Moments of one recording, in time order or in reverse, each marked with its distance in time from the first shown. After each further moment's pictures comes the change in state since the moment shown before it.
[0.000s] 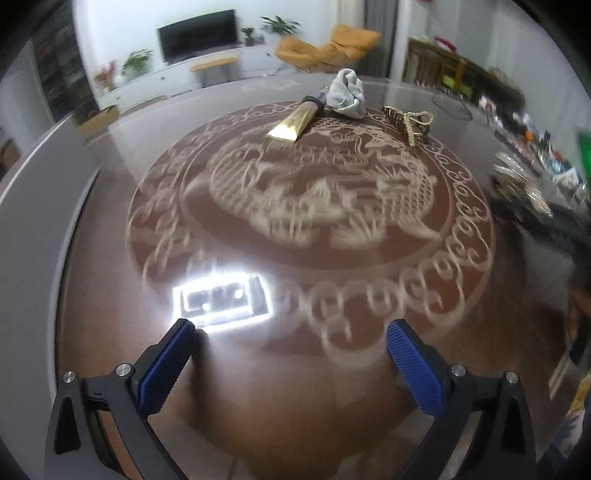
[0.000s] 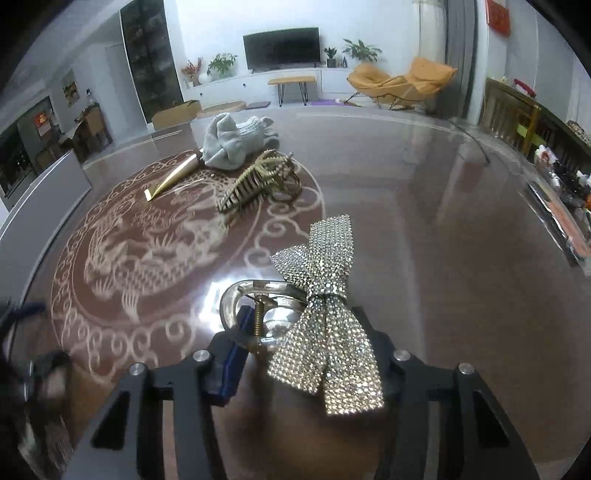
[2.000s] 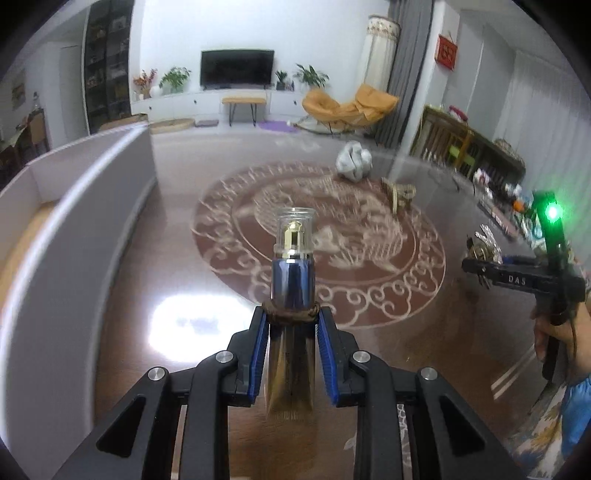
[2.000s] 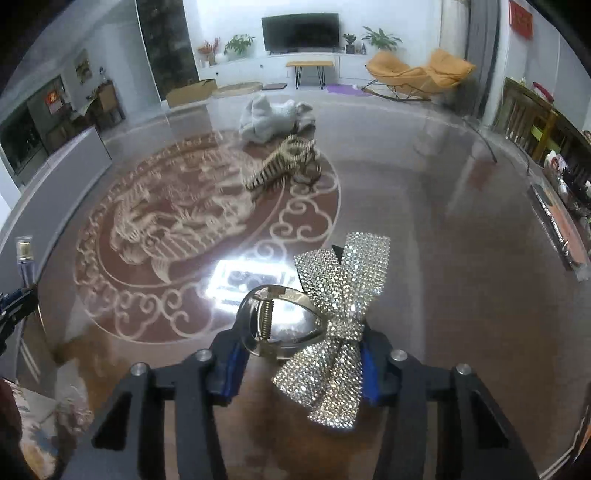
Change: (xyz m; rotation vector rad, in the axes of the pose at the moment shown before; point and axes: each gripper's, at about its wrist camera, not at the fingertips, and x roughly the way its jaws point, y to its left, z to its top) left arm -0.107 0.025 -0.058 -0.218 -0.230 -0.051; right arm -0.025 0.012 0.001 -0.058 0.089 0.034
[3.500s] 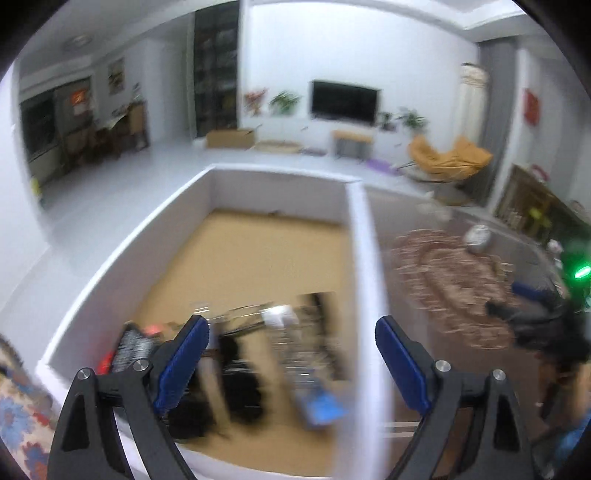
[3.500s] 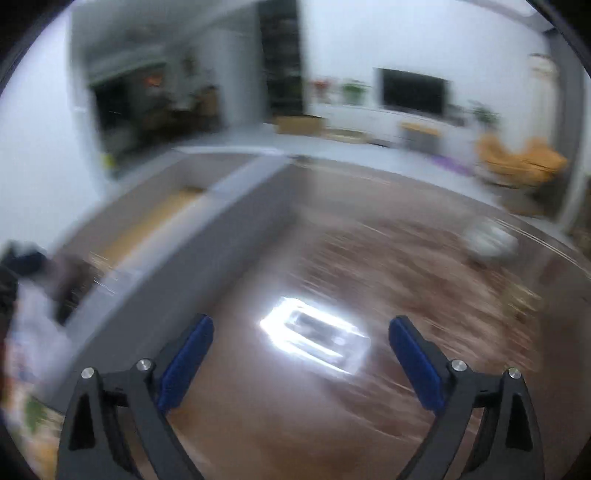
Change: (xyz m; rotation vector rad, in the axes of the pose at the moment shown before) left arm -0.155 0.160 -0.006 -0.151 -0.130 0.287; right arm -0.014 0.235 0.024 -0.251 -0.188 0.173
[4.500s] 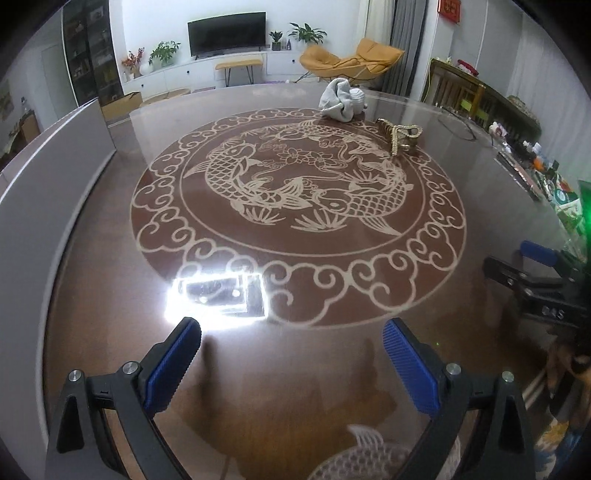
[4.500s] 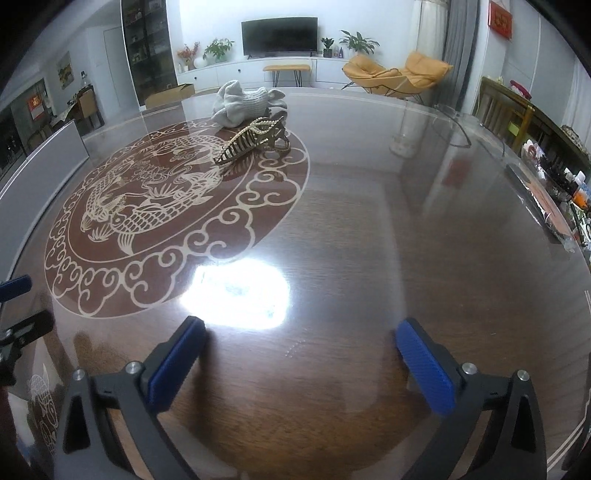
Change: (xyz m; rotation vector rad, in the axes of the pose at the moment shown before) left arm 0.166 -0.274 -0.062 0.261 0.302 -0.200; right arm -0.006 -0.252 -0.121 0.278 0.174 -0.277
